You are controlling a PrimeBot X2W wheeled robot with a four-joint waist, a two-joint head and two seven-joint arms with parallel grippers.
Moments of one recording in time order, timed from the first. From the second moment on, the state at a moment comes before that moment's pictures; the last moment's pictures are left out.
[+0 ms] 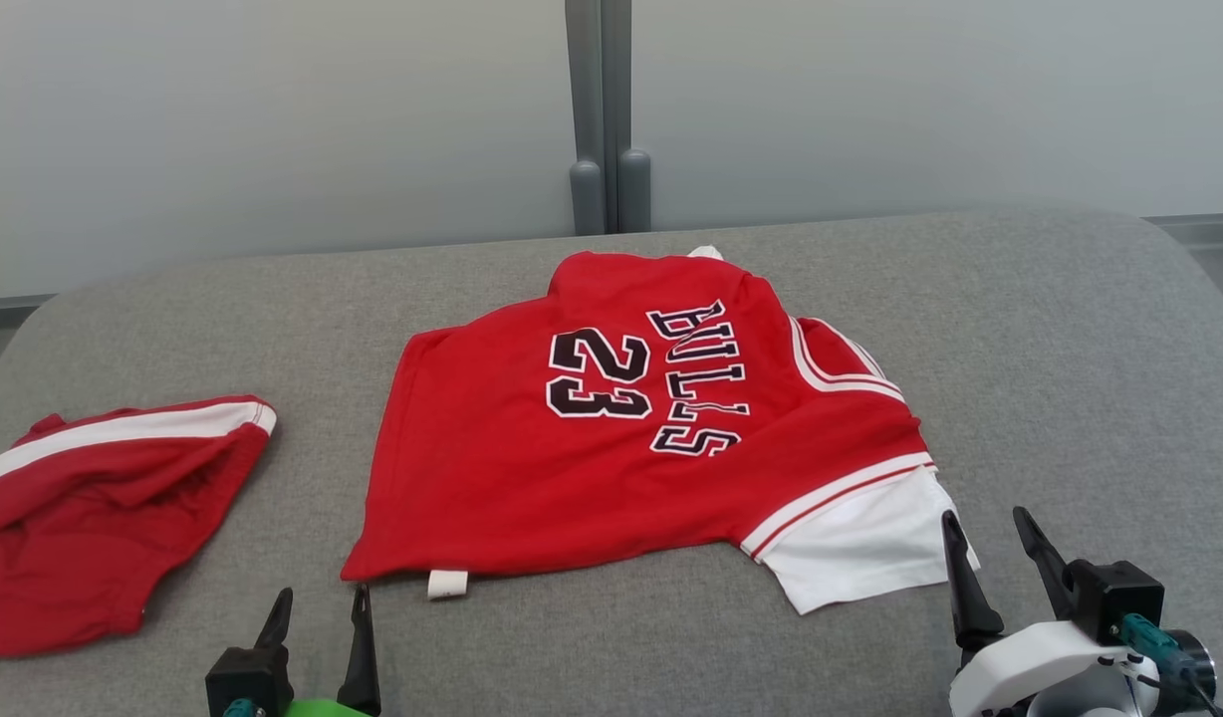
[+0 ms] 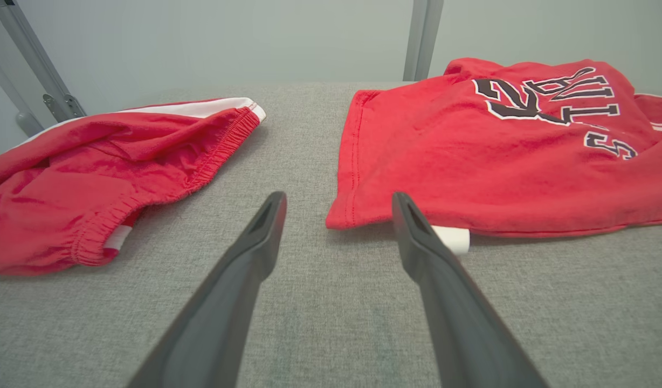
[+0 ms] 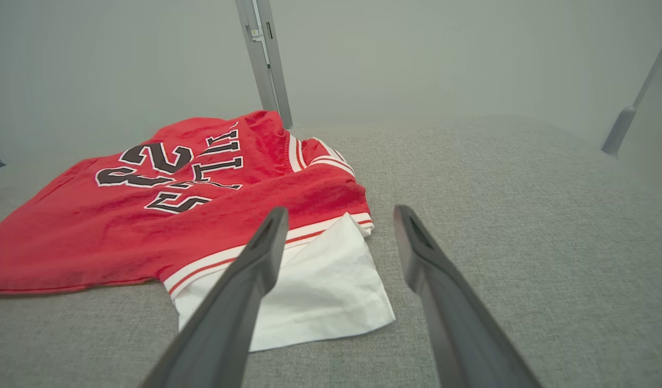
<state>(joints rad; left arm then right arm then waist) 0.01 0.05 -0.03 0.44 -0.11 -0.05 -0.26 -0.02 -0.05 -0.04 0.34 0.12 0.13 -0.26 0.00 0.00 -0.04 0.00</state>
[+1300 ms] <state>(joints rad) -0.25 0.05 -0.04 0.75 -0.30 -0.05 -0.27 -0.15 -0.05 -0.06 0.39 0.15 0.13 -0.26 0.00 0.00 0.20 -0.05</state>
